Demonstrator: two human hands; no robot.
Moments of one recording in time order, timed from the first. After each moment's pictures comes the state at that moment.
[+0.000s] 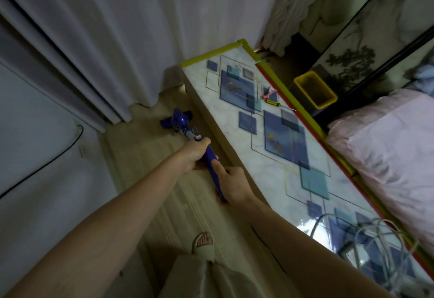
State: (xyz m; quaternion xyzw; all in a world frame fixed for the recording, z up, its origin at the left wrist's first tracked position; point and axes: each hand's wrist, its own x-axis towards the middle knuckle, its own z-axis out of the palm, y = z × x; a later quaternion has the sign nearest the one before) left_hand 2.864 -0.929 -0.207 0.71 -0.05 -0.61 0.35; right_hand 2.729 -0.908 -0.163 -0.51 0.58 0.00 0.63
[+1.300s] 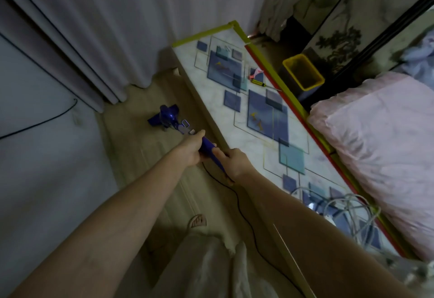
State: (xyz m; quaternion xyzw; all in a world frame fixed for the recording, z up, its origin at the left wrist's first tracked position) left_hand 2.714 -0.892 -0.210 0.65 0.10 -0.60 0.46; right_hand 2.580 -0.908 -0.177 -0.69 0.50 0.08 0.52
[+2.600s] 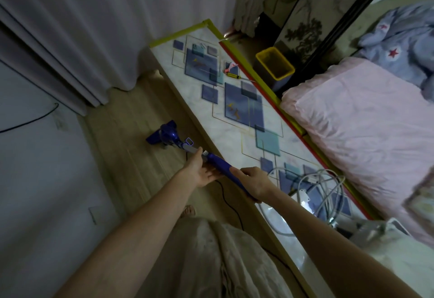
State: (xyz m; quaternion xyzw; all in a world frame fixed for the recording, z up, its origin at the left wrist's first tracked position) left_hand 2.592 -0.831 -0.193 0.55 0.23 -0.68 0.44; right_hand 2.426 -0.863 -0.166 -0.67 0.54 0.09 0.50
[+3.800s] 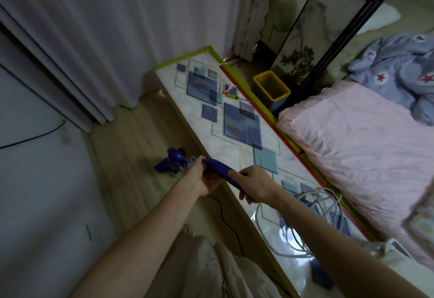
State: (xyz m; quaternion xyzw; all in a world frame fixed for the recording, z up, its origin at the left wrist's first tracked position) left_hand 2.582 -0.837 -0.162 0.52 0.25 -0.67 0.47; right_hand 2.429 -0.874 -0.102 -0.68 0.52 0.08 0.50
